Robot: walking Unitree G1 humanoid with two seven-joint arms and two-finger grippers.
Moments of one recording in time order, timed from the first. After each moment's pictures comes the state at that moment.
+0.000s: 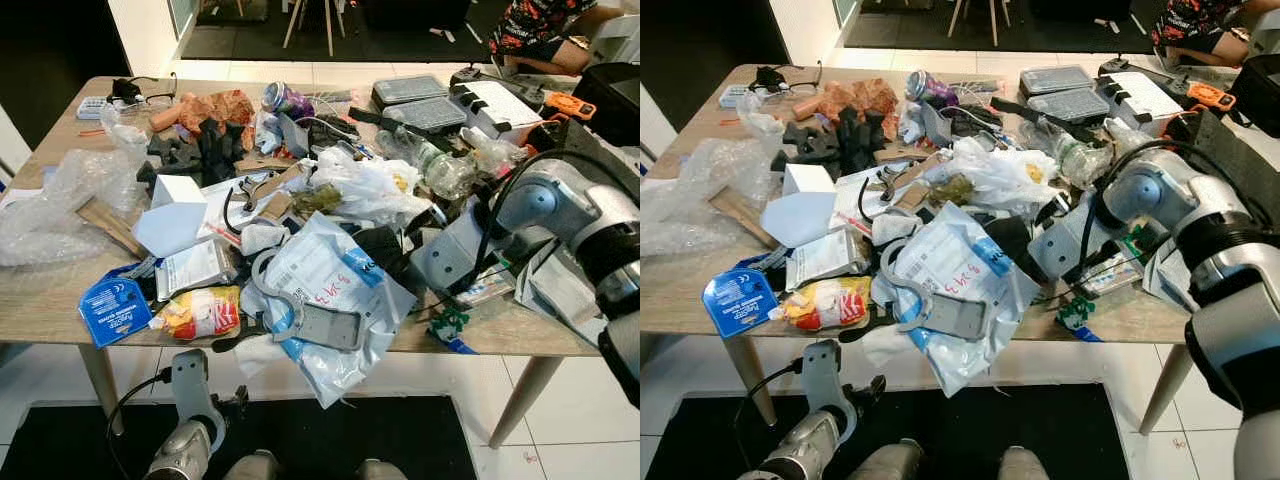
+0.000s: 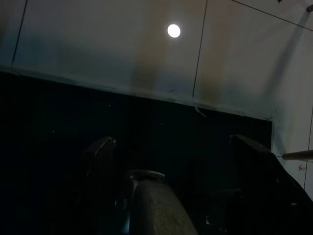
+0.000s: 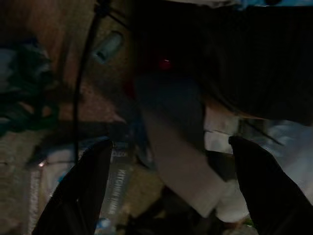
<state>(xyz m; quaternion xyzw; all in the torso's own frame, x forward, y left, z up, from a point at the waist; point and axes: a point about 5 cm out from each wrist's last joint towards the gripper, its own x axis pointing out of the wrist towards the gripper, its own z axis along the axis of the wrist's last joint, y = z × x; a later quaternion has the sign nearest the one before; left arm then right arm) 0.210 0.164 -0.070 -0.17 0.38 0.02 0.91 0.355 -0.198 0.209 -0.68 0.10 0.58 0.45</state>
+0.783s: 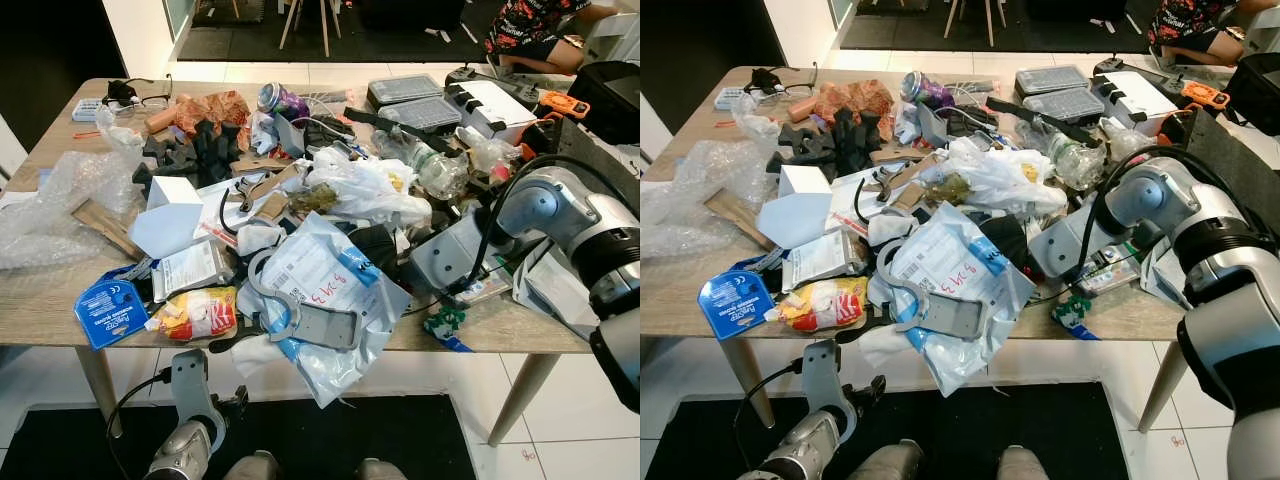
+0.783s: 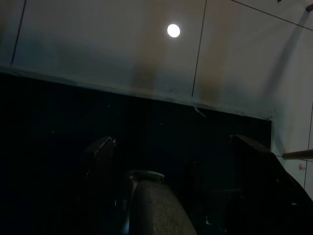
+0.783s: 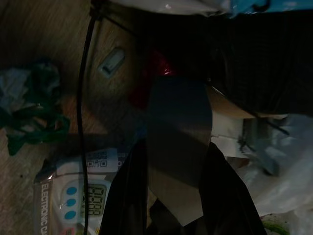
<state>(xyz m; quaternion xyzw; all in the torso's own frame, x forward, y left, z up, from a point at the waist) 0.210 0.164 -0.070 -0.17 0.38 0.02 0.91 0.355 -0.198 0.211 -0.64 0.10 0.59 0.47</state>
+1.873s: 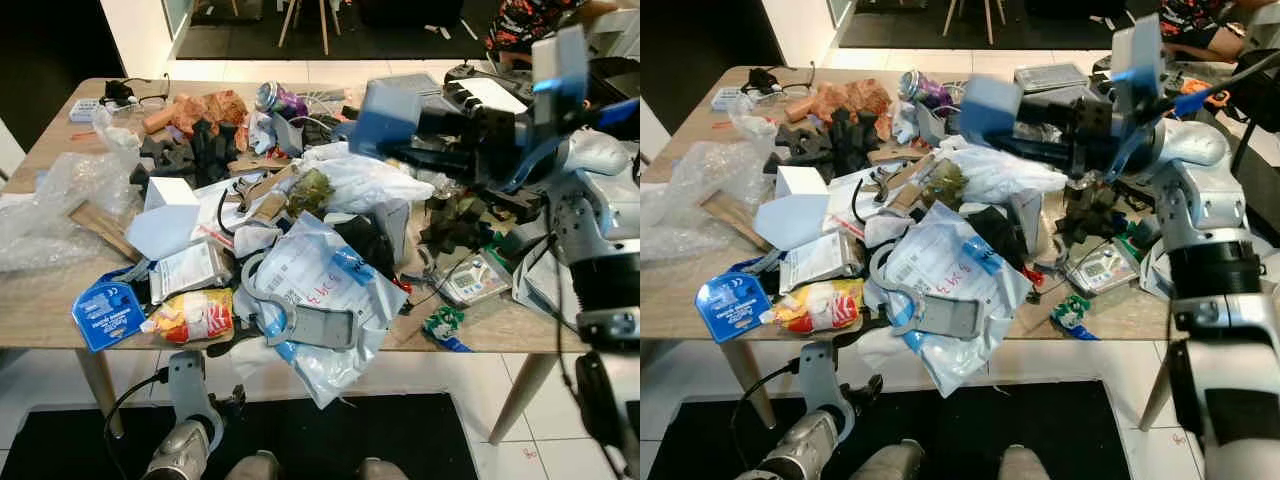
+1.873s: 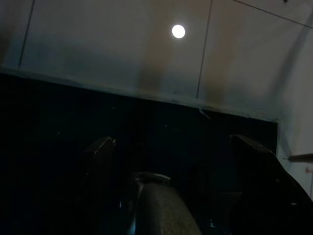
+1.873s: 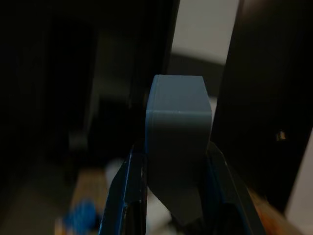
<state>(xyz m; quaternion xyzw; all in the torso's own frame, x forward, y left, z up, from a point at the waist) 0.211 0.168 -0.069 -0.16 0.38 0.03 0.91 0.324 -0.164 0.333 0.05 -0.30 0.58 0.75</state>
